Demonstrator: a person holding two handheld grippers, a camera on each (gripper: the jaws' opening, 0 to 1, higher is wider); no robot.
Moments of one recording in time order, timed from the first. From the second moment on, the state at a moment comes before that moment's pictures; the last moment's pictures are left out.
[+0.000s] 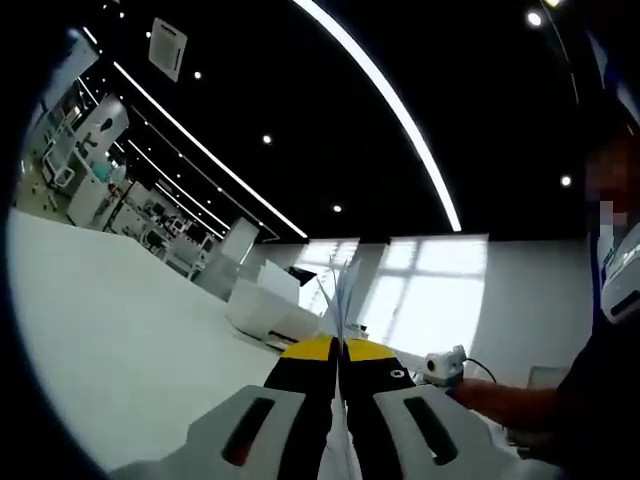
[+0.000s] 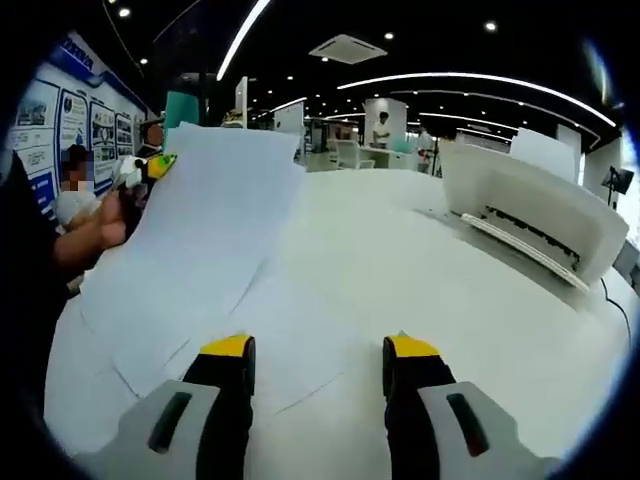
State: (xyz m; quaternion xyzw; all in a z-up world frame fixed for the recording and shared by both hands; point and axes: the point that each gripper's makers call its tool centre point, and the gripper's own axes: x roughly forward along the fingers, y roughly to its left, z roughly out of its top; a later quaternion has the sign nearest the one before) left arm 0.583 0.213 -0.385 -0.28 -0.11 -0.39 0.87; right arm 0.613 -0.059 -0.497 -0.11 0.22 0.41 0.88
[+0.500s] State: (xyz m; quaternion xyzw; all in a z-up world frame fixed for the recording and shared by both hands) left arm 0.583 0.213 -0.384 -0.29 -0.11 -0.39 0.87; right arm 0.615 -0.055 -0.500 -0.09 0.21 0.41 0.88
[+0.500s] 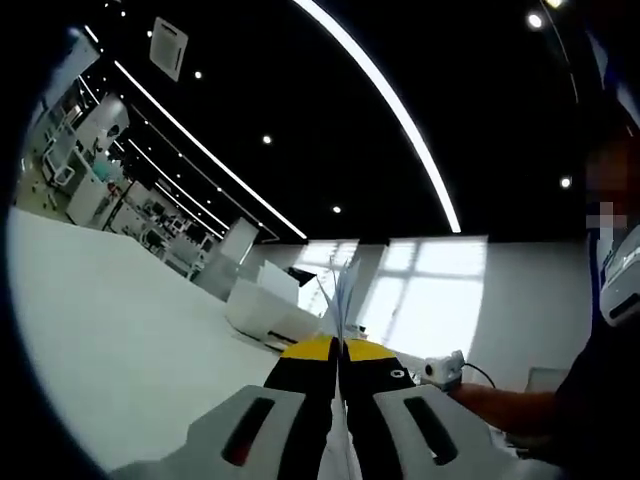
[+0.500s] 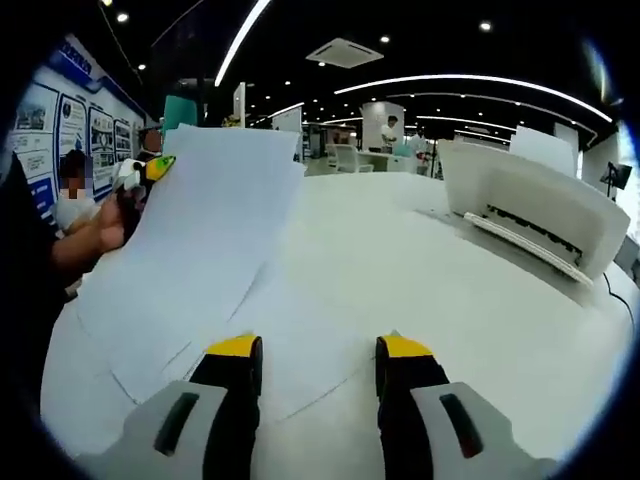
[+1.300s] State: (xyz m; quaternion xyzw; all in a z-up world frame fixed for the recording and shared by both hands) left arm 0.584 0.212 -0.385 -0.28 -0.11 -0.39 0.87; right arm 0.583 -0.040 -0.496 0.02 0.24 0.43 0.87
